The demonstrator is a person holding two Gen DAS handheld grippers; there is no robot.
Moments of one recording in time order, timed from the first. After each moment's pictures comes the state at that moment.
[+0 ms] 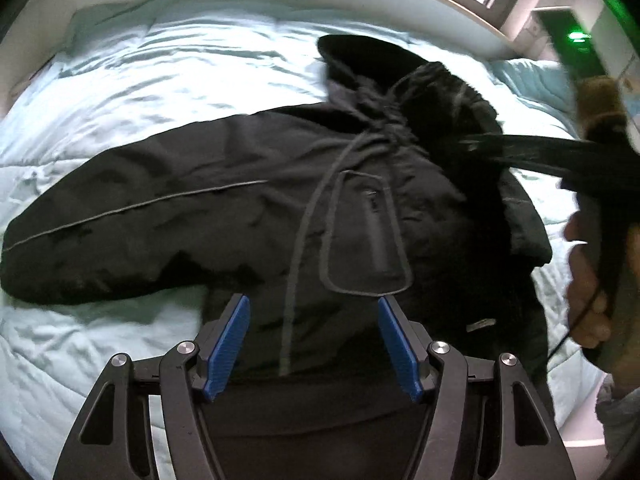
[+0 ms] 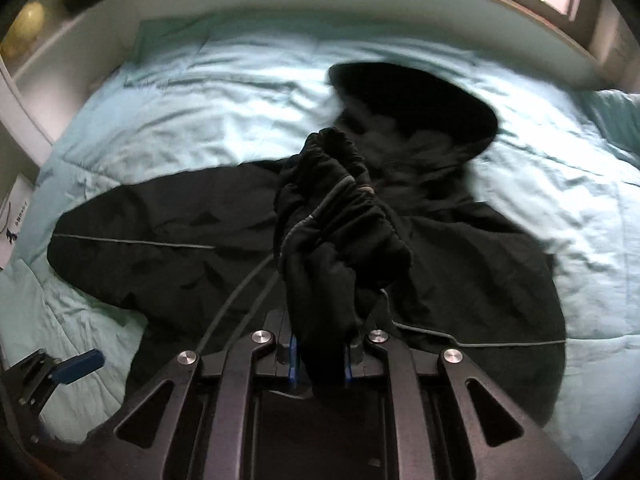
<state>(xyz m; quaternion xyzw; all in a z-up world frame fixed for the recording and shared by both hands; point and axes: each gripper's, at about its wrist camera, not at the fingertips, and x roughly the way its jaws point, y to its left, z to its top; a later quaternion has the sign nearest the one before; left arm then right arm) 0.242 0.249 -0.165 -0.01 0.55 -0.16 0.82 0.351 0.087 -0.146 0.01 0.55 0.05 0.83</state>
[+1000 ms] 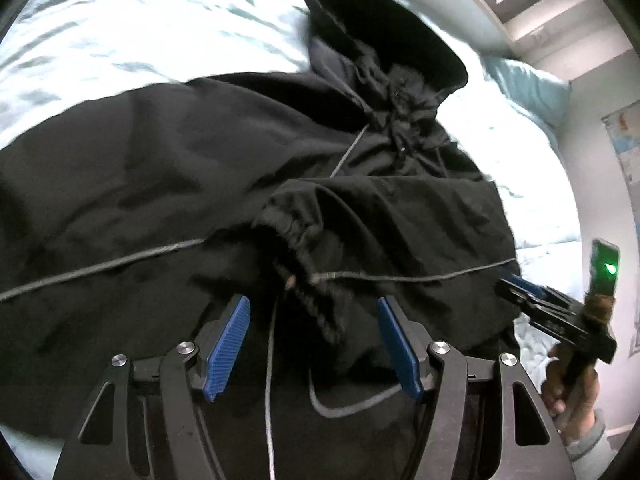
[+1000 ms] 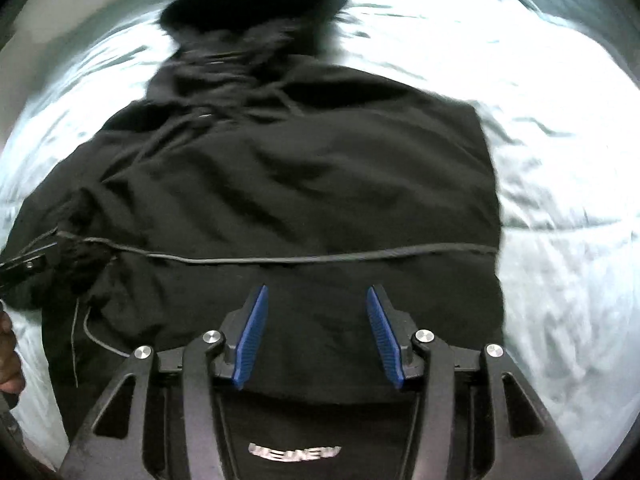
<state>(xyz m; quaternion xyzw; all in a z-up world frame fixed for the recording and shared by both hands) 0.385 0.206 -0.261 -0.09 0.62 -0.26 0.74 0.297 -0.094 -0.217 0.09 0.61 -0.09 0.78</state>
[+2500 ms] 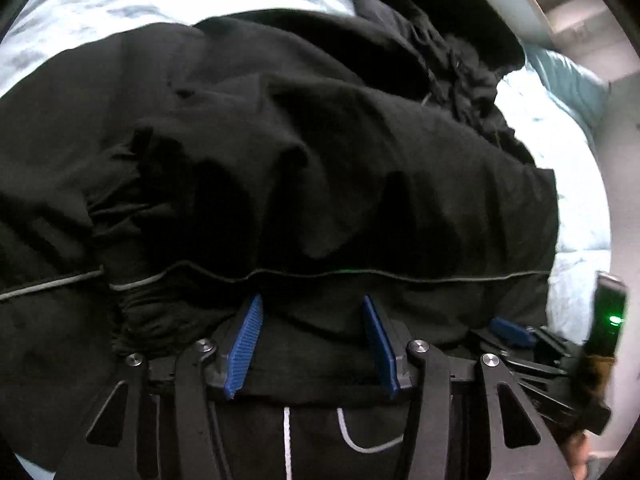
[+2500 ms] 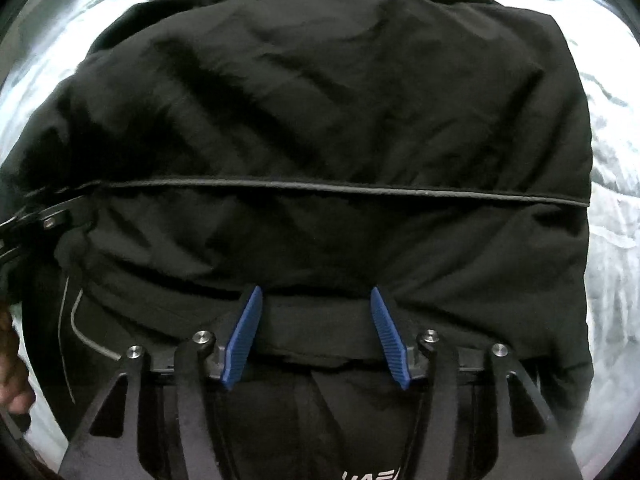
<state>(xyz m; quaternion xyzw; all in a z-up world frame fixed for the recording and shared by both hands) 0.401 0.185 -0.290 -0.08 0.65 -0.21 0.72 0.327 -0.016 -0.291 0.10 0.68 -0.08 0.72</state>
